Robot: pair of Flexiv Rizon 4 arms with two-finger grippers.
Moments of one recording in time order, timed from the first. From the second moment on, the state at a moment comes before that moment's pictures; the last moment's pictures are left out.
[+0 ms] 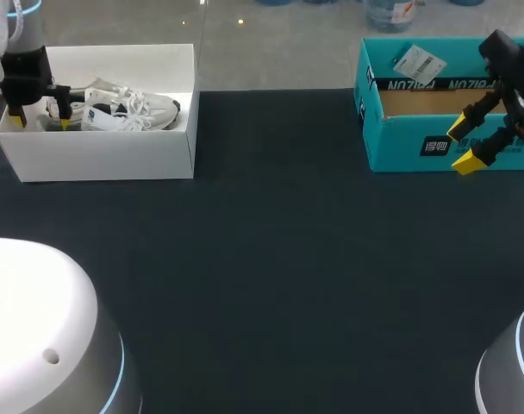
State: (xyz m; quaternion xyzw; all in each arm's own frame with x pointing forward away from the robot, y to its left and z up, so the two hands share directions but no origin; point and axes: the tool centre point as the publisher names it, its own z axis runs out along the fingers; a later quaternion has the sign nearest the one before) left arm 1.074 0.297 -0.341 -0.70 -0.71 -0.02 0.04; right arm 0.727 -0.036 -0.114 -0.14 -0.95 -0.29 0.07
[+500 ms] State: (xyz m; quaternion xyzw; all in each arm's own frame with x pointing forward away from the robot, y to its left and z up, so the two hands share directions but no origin) left arm 1.076 0.301 -0.350 -0.70 -0.71 -0.02 0.04; right arm 0.727 -0.036 -0.114 -0.14 -0.95 -0.29 0.07
